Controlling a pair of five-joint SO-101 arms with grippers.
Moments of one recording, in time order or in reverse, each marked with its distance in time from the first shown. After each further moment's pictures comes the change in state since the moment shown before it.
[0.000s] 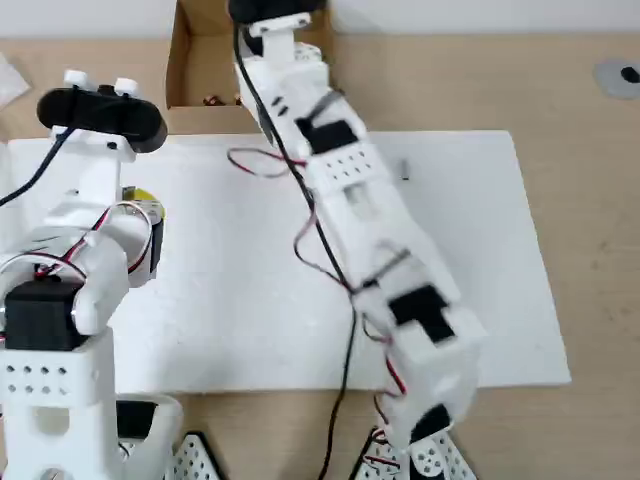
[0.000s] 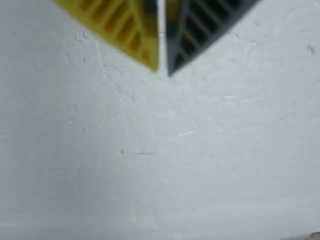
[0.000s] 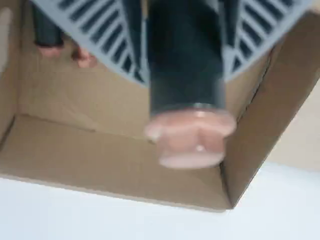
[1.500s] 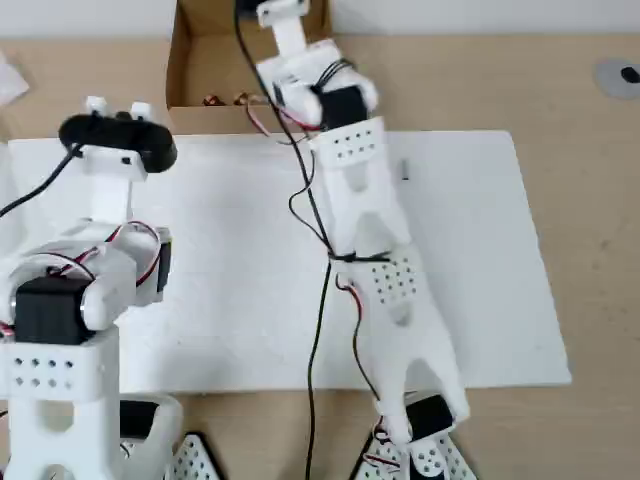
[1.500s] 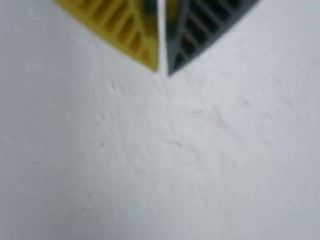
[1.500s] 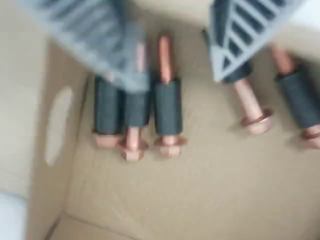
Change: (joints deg) left arm 1.0 -0.7 2.8 9.1 4.2; right arm 4.0 37.5 -79.2 59.9 4.8
